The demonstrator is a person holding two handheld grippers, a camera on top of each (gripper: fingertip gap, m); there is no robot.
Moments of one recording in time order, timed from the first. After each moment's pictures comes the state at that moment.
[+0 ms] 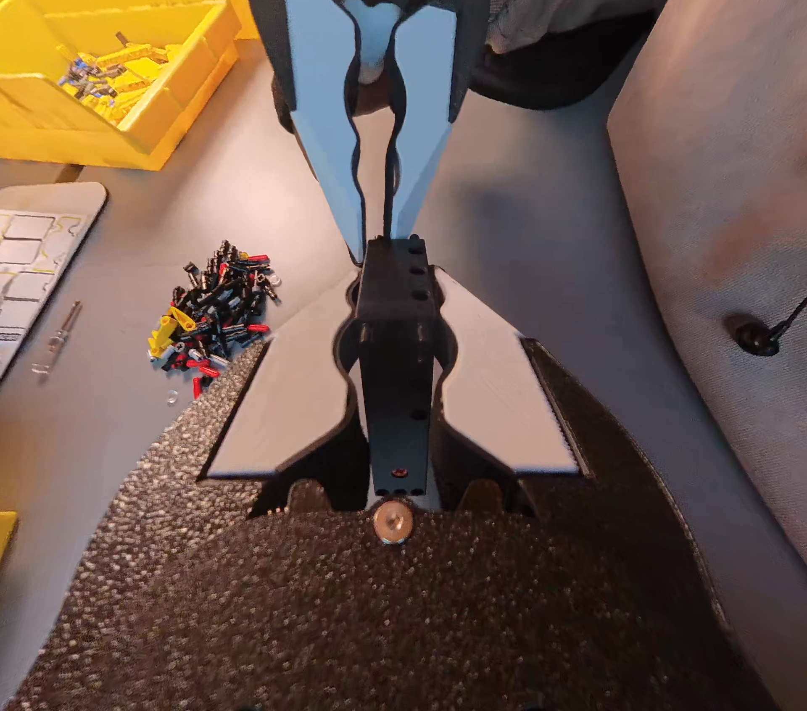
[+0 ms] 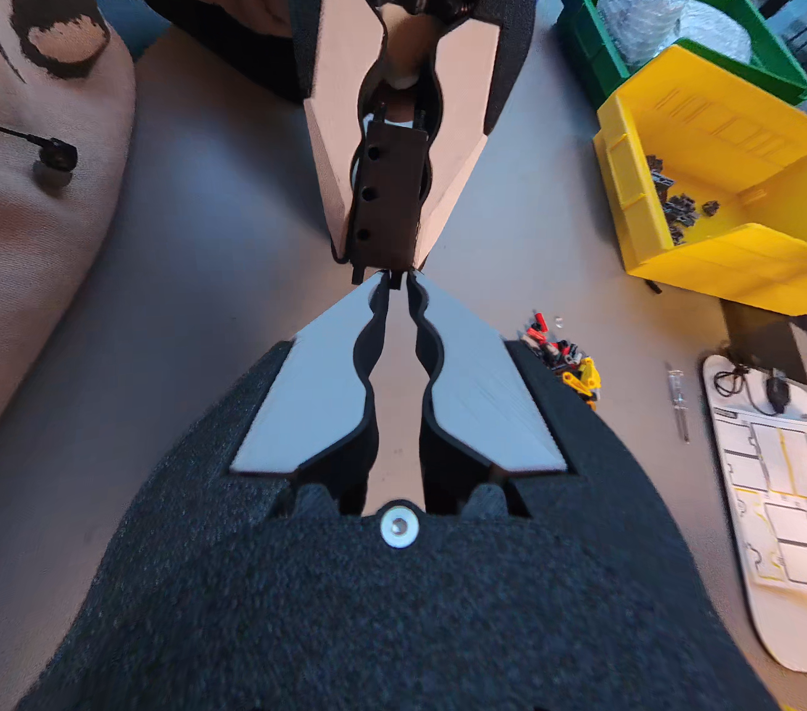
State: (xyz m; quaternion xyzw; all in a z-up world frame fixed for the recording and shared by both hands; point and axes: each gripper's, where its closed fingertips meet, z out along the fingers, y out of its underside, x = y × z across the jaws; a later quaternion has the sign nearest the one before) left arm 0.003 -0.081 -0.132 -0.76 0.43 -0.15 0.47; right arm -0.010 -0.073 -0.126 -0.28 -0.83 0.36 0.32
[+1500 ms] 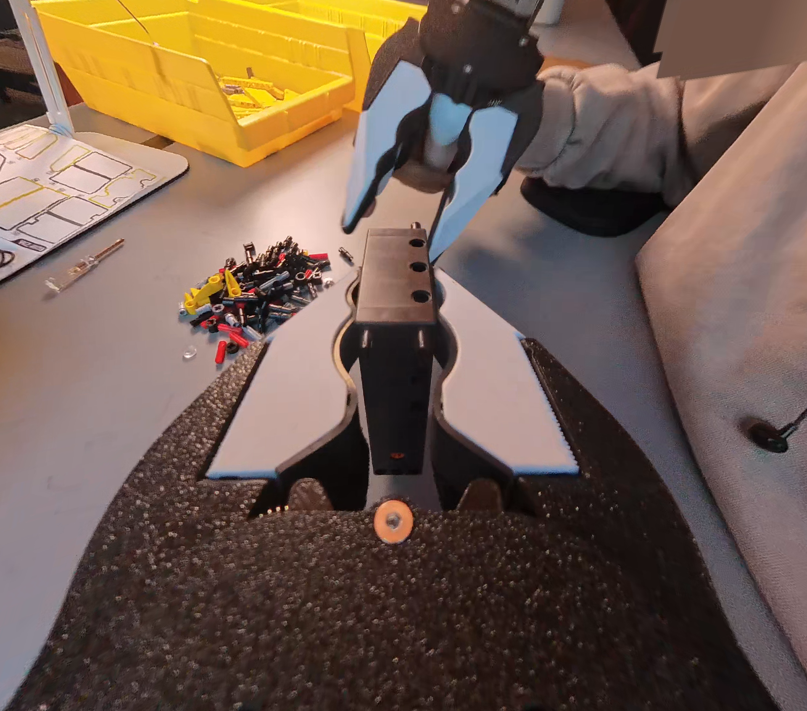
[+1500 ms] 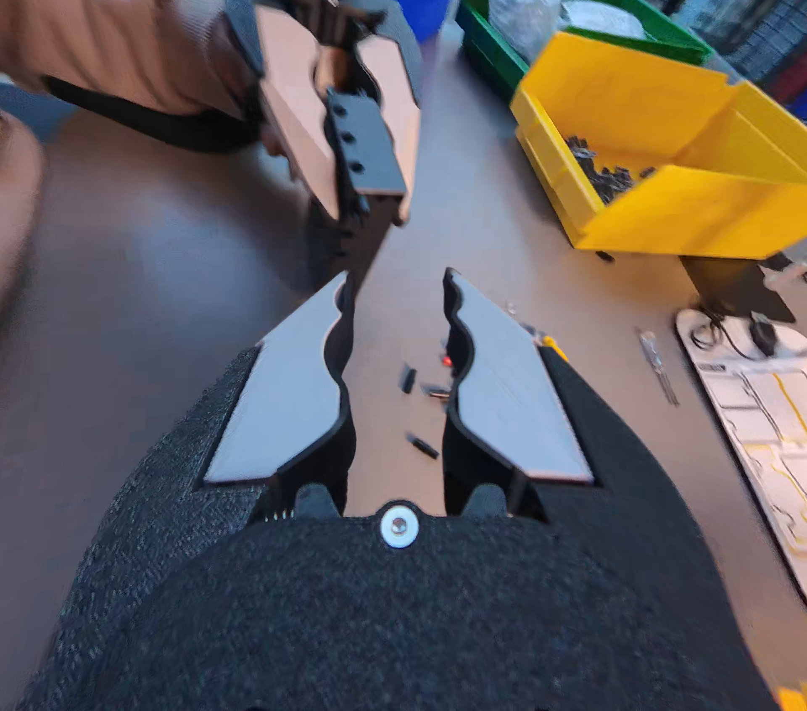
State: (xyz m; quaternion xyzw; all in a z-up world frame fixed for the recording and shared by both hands) left arm -0.038 -0.055 -0.115 -0.76 0.25 -0.24 0.56; right arm -0.040 -0.033 -0.120 -0.35 -0.76 0.42 0.35
